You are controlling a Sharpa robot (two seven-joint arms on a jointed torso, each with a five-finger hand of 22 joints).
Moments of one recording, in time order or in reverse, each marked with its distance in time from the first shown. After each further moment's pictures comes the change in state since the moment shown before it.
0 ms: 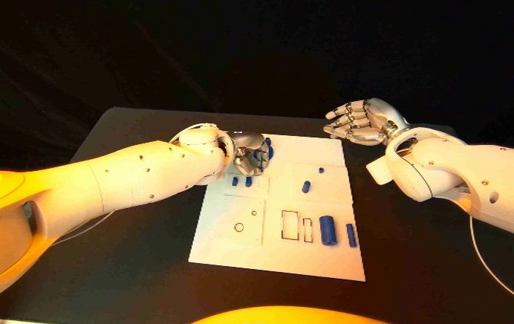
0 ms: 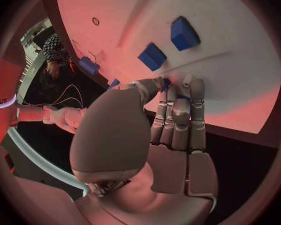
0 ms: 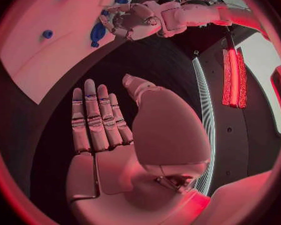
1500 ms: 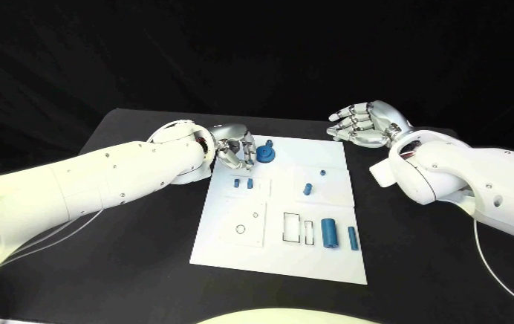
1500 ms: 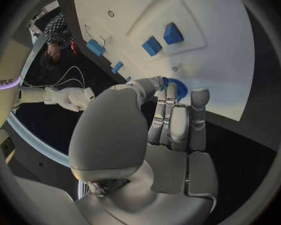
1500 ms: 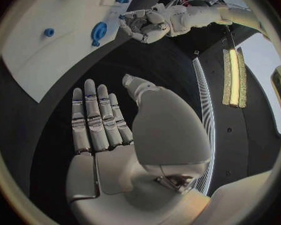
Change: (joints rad) left arm -0.008 -0.141 0.055 0.113 0.120 -0.051 0.000; left_hand -0.039 0.008 0.028 -0.045 -0.004 0.094 -0.012 -0.045 0.013 0.127 -0.030 -0.076 -0.017 0.148 -0.028 0.086 0.174 0.000 0.127 -0.030 0.141 0.200; right arm 0.000 -0.006 0.000 -0.001 0.000 0.000 0.000; right_hand 0.000 0.000 0.003 -0.003 0.000 0.000 0.000 0.000 -0.001 0.000 0.000 0.000 0.000 0.000 0.000 0.000 -0.001 0.000 0.000 0.000 0.000 -0.003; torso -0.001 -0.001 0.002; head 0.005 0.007
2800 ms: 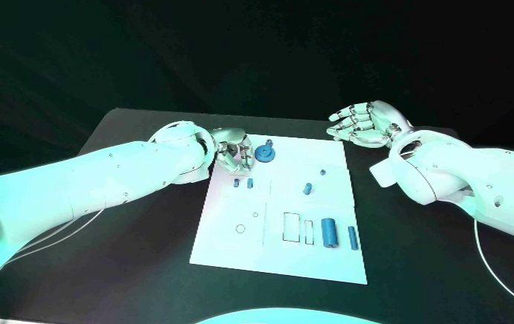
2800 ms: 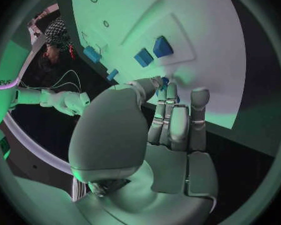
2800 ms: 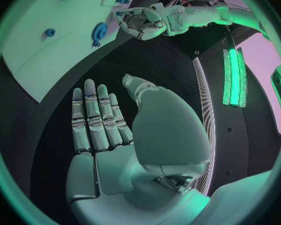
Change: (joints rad) left arm -0.001 0.015 -0.010 -0.034 -0.009 0.054 -0.023; left_hand 0.000 0.000 -0.002 0.003 0.000 0.001 -0.001 -0.006 0.002 0.007 0.000 -0.009 -0.001 0.000 0.000 0.000 -0.001 0.000 0.000 0.000 0.000 -0.004; right arm 0.000 0.000 0.000 0.001 0.000 0.000 0.000; right_hand 0.000 0.000 0.000 0.000 0.000 0.000 0.000 0.000 -0.001 0.000 0.000 0.000 0.000 0.000 0.000 0.000 -0.001 0.000 0.000 0.000 0.000 -0.003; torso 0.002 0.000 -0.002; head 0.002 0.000
